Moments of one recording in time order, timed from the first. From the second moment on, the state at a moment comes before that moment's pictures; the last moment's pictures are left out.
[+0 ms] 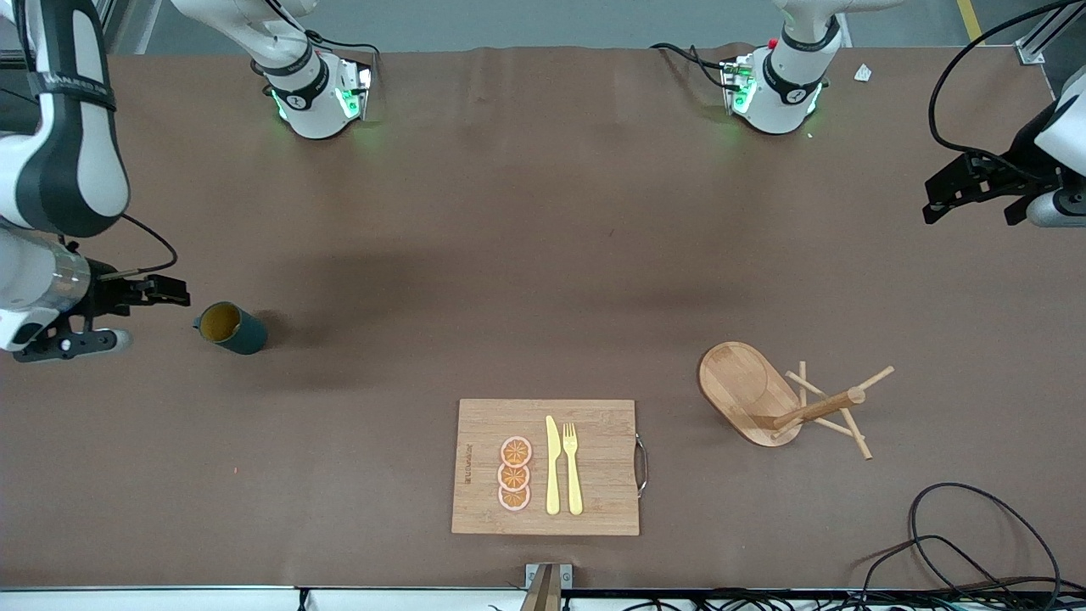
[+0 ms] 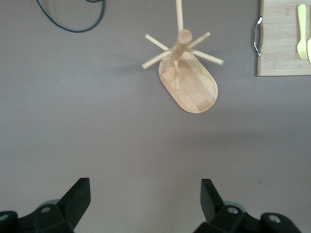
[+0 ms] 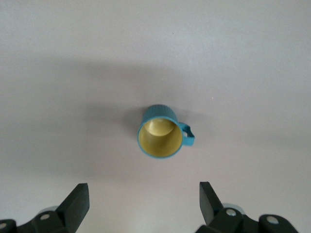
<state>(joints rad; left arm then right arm) 0.03 -0.02 -0.11 -1.54 -0.01 1.55 -0.04 0.04 0.23 -0.15 -1.68 0.00 1.72 -0.24</state>
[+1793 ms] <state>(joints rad) 0.05 -0.09 -0.14 -1.58 -0.01 1.52 -0.04 -0.01 0.02 -0.16 -1.52 -0.01 1.45 -0.14</state>
